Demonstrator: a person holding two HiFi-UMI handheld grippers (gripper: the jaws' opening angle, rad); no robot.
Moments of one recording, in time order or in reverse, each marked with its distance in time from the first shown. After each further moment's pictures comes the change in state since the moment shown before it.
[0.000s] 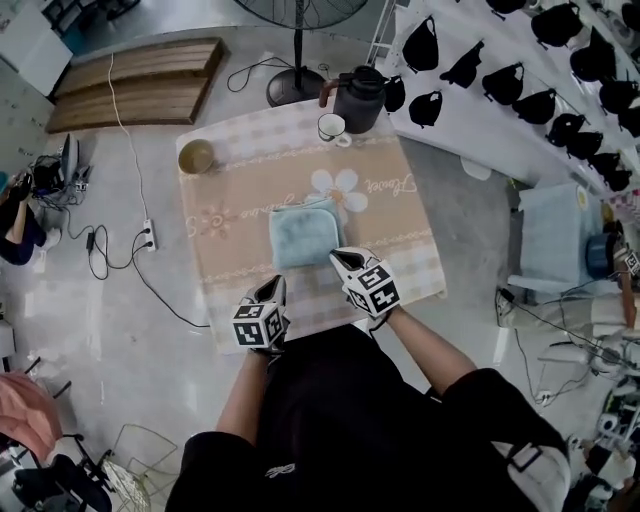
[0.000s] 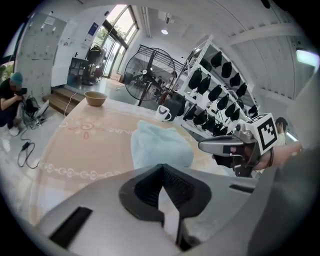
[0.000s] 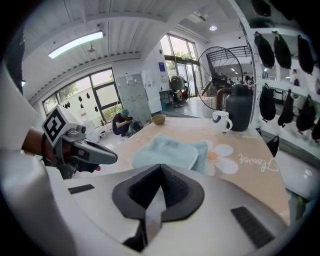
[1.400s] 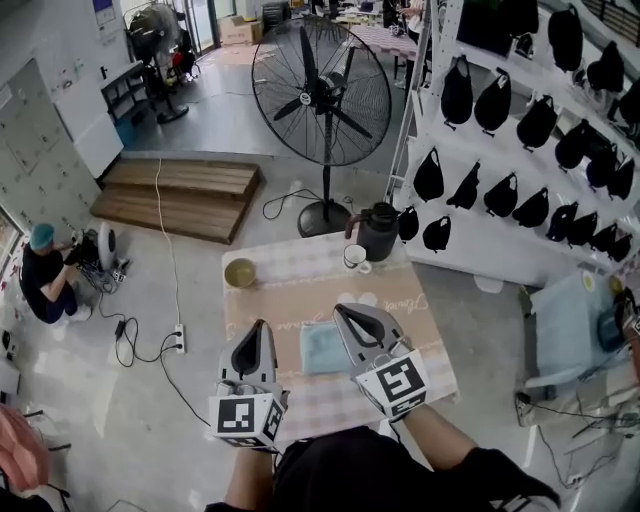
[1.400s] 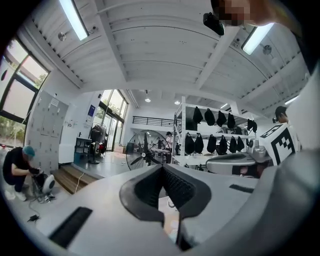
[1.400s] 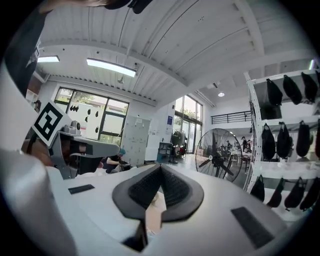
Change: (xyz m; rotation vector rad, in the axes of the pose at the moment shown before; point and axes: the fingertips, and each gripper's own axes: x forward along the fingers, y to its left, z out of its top) left arm -0.227 -0.088 0.278 0.335 -0.725 0.156; right arm -0.162 0.089 0.284 -0.308 -0.574 -0.138
